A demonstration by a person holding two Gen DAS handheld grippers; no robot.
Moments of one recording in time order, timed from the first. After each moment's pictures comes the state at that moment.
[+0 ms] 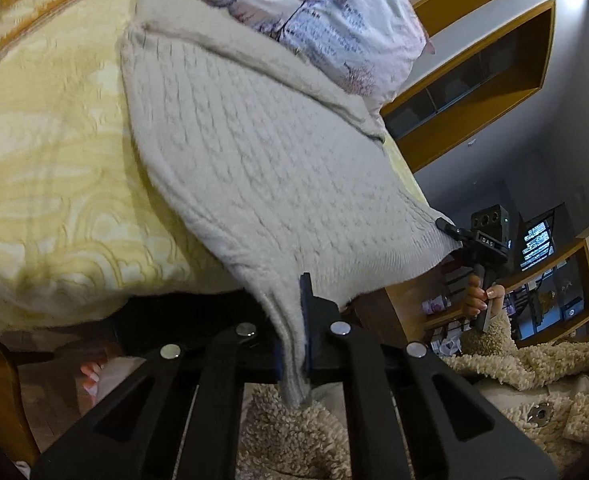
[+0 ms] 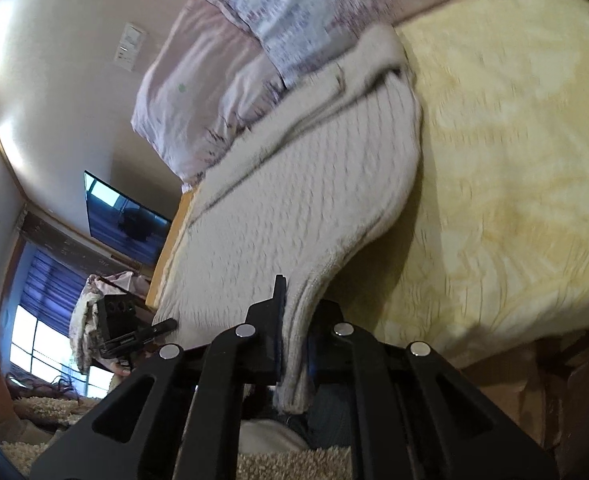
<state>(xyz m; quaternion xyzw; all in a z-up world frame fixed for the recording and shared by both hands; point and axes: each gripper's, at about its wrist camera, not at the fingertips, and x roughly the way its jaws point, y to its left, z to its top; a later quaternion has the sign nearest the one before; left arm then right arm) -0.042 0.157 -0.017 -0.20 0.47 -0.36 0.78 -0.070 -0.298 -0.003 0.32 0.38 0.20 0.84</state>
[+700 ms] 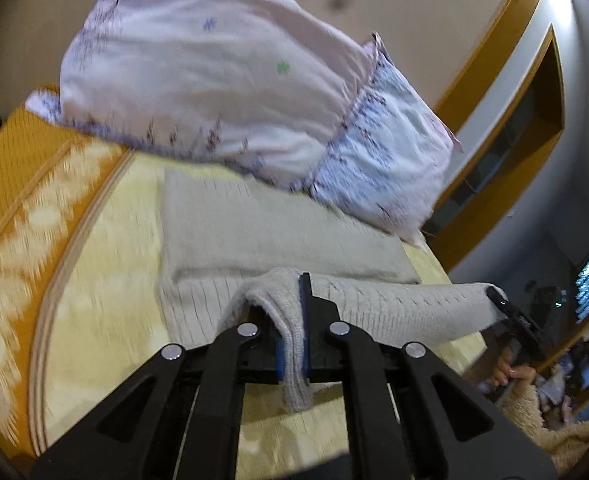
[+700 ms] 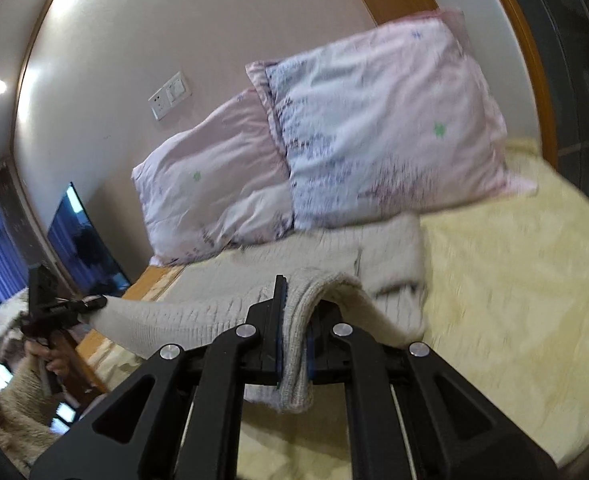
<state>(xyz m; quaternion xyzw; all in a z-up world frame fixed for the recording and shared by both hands) 0.046 0.176 0.099 -0.19 0.32 -0.24 0.90 -0.027 -0.284 0.086 0.16 0.20 0.12 0.96</state>
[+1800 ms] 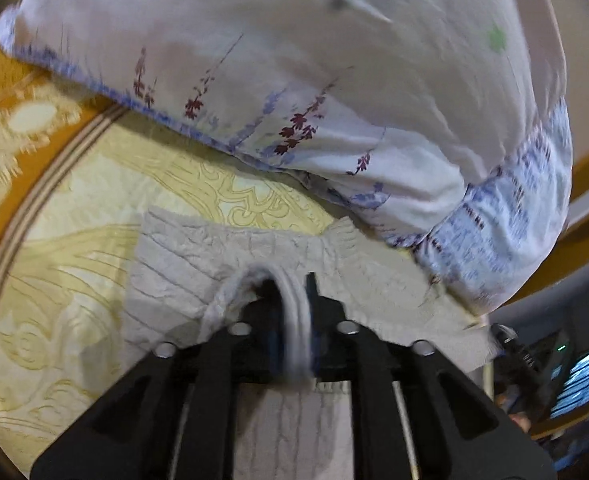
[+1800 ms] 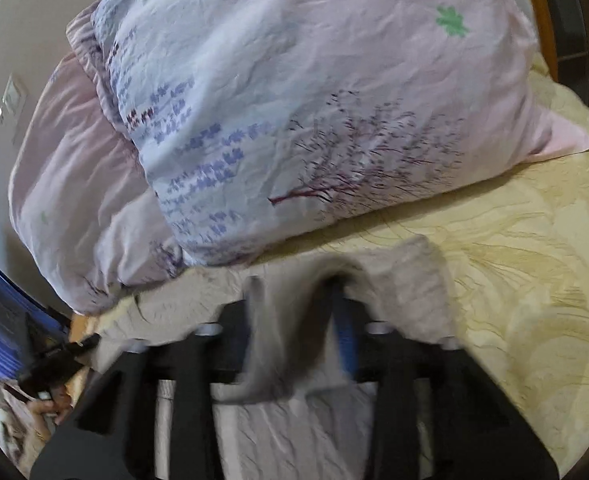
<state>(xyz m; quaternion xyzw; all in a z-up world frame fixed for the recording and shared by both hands) 0.276 0.151 0.016 -0.30 0.45 -0.14 0.83 0.209 -0.320 0.029 0.26 0.34 0.02 0.90</state>
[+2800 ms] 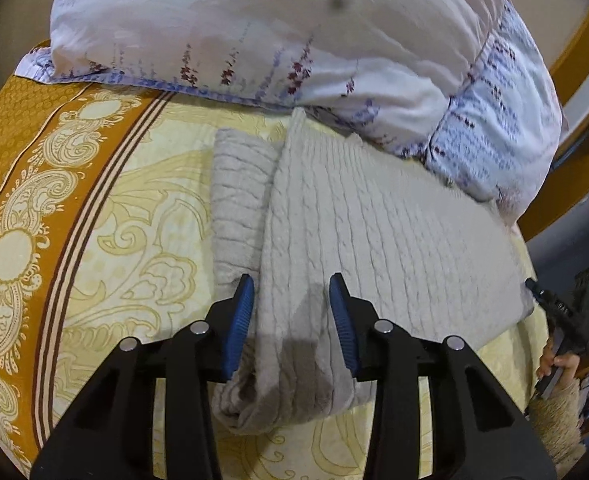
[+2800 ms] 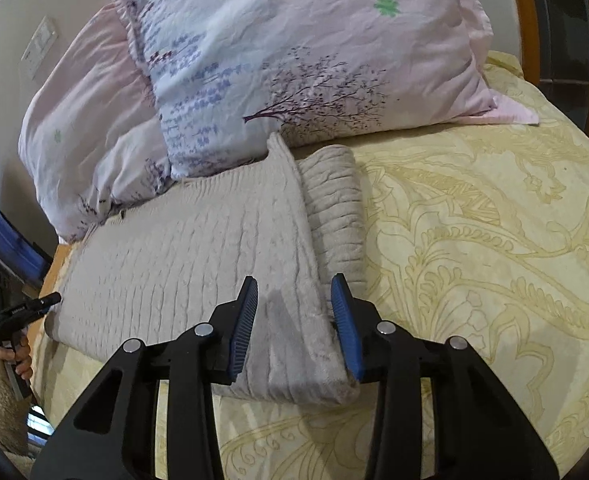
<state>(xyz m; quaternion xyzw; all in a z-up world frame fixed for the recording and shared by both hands) 0.185 0.162 0.021 -0.14 0.47 -0.14 0.86 0.116 -0.331 0.005 0.17 0.37 0.03 0.91</state>
